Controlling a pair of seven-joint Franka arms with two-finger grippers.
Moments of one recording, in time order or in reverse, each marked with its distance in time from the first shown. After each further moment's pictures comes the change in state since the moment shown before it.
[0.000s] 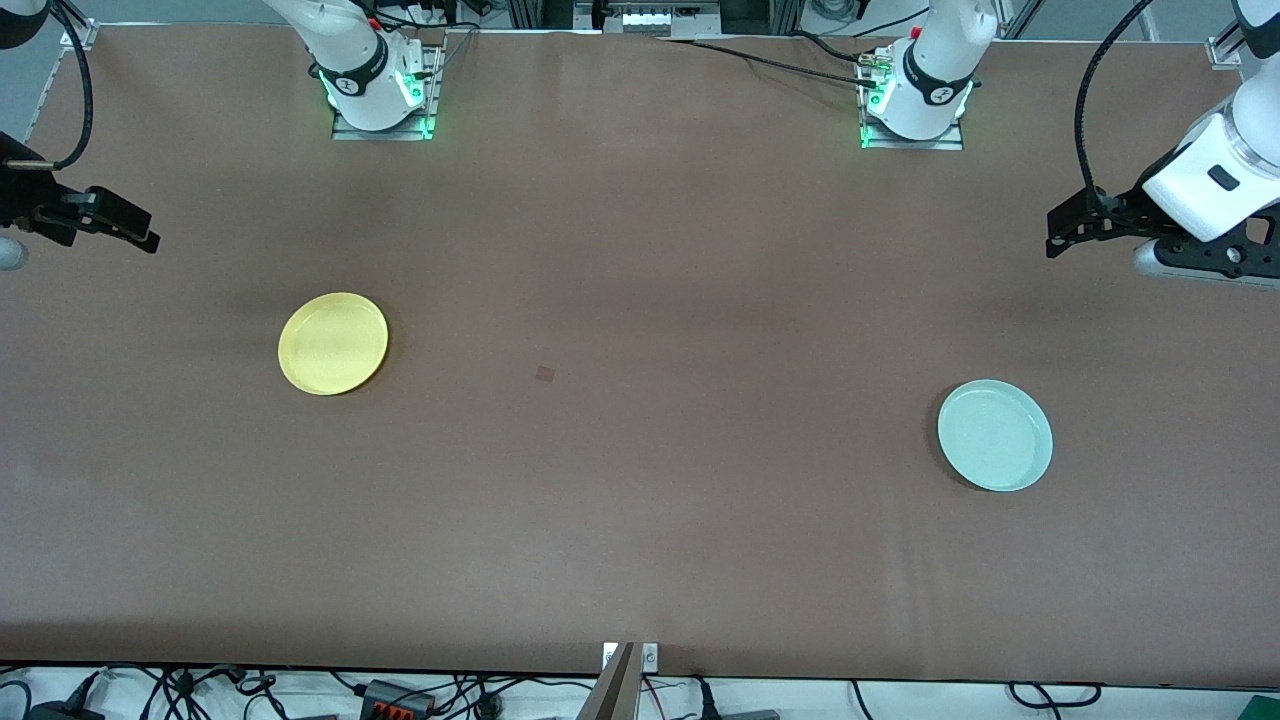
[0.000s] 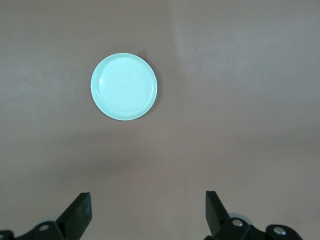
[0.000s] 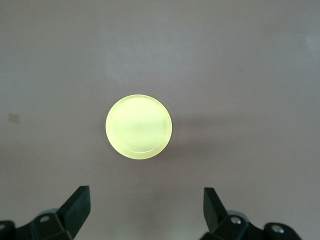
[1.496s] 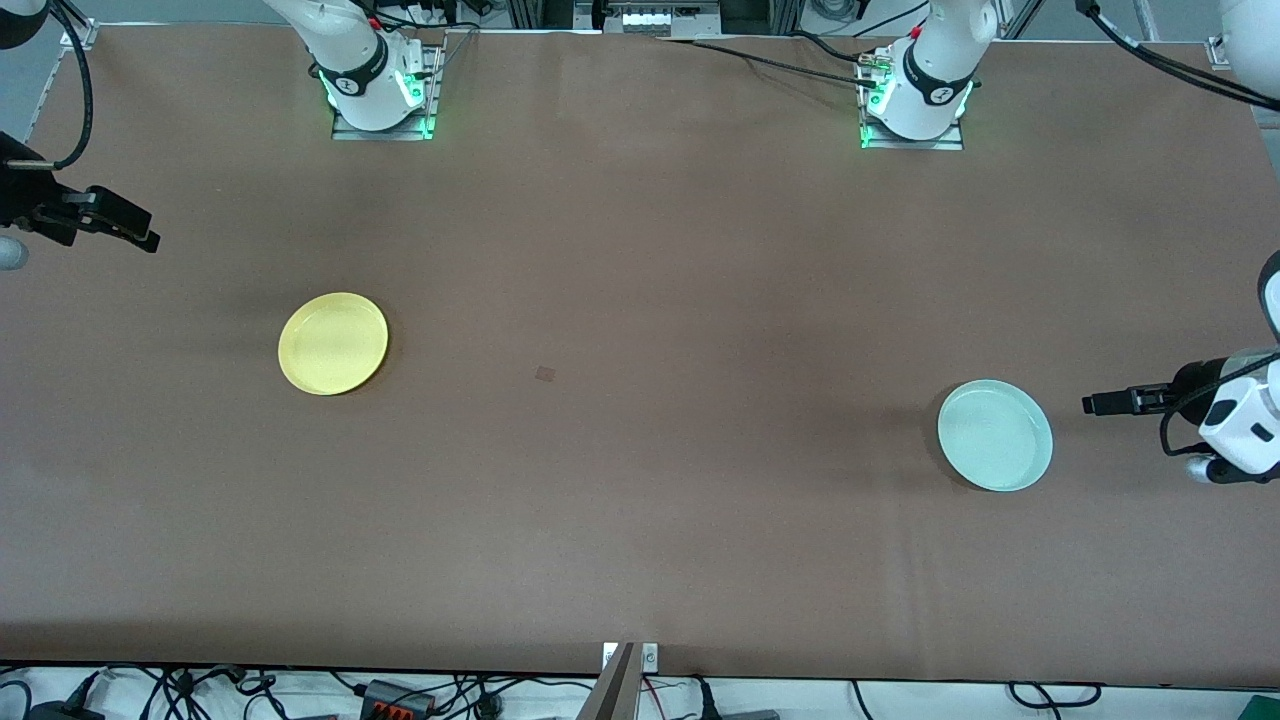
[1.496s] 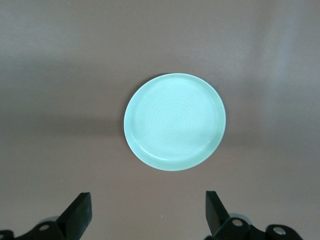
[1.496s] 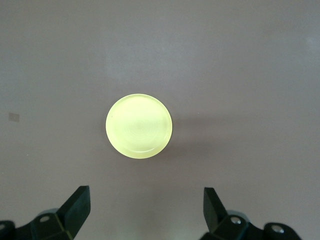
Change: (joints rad) left arm 0.264 0.594 0.010 0.309 -0.103 0.127 0.088; right arm 0.001 0.001 0.002 0.000 0.000 -0.005 -0.009
